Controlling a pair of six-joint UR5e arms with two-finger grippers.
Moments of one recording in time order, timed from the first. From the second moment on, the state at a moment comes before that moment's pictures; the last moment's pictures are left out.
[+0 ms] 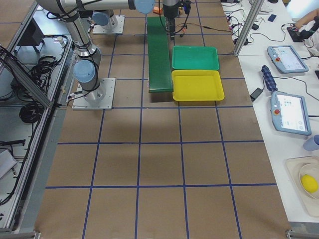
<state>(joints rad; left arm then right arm) -1.58 -1.68 -1.45 -1.58 1.54 -0.02 1.58 -1.62 1.60 -1.65 -1.58 -0.03</state>
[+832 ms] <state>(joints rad) -1.57 -1.68 -1.45 -1.59 1.55 0.02 1.58 -1.62 1.60 -1.65 -1.58 -0.04</state>
